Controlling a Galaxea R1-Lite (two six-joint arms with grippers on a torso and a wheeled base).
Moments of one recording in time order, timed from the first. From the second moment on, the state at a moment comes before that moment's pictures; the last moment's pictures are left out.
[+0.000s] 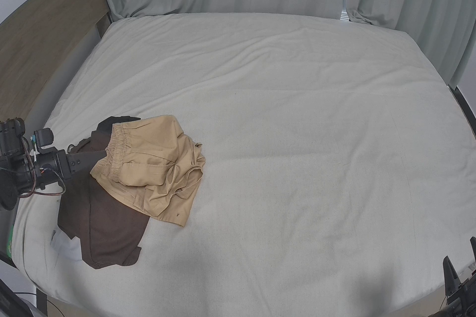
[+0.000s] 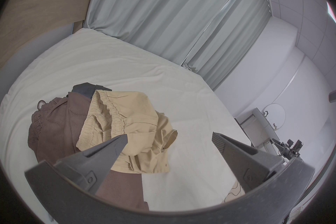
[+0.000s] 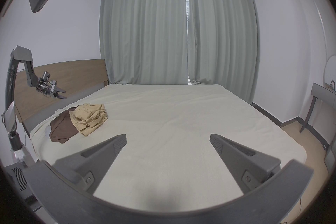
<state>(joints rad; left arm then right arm) 0.29 1.68 -0.66 -0.61 -0.92 -0.09 0.00 0.02 -0.02 0.00 0.03 -0.01</state>
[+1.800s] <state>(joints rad) 0.20 2.15 -1.01 -0.61 -0.91 -0.03 0.00 0.02 -0.02 0.00 0.03 -0.01</state>
